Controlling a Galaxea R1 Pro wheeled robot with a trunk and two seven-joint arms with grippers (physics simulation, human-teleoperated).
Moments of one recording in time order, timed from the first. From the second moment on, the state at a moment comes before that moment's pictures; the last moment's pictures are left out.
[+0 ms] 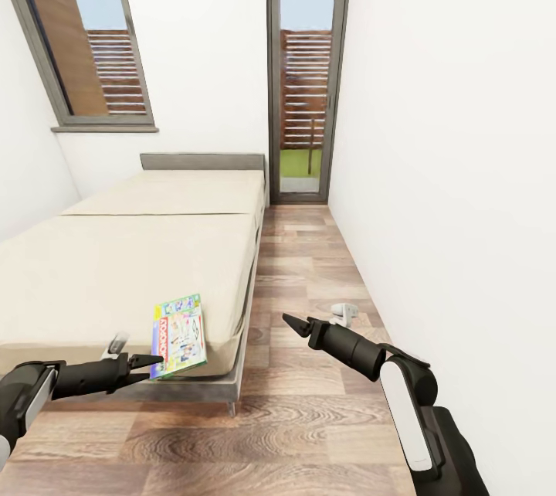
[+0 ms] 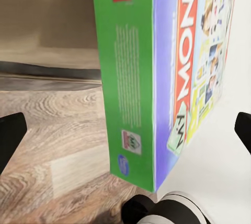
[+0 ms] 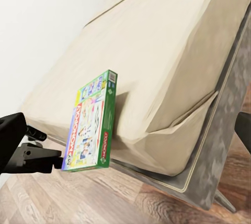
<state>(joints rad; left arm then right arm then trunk) -0.63 0.41 0.21 -0.61 0.05 0.88 -1.24 -0.33 0.12 0.01 -1.57 -0.41 0.78 0.46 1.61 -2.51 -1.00</state>
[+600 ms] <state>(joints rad) -0.63 0.41 0.21 -0.60 0.05 0.88 -1.24 -0.33 0.12 0.01 -1.57 -0.41 0.78 0.46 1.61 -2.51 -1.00</state>
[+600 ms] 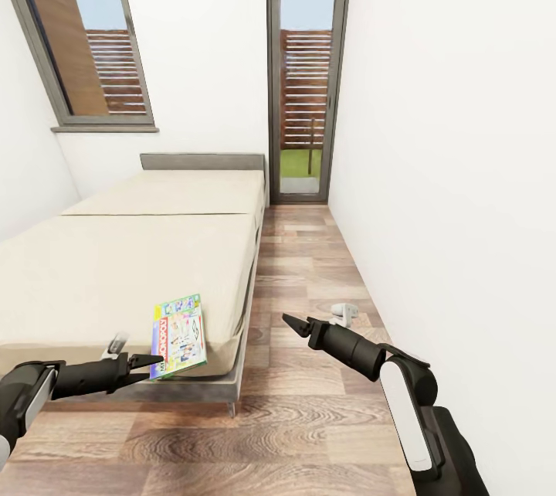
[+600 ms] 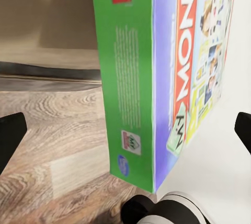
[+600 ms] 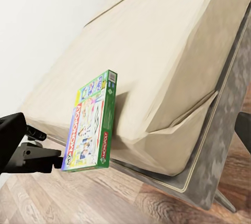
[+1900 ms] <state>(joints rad) -0.63 0.41 0.21 -0.60 0.05 0.88 -1.28 -0.33 0.12 0.01 -1.57 -0.41 0.78 0.46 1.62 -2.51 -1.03</state>
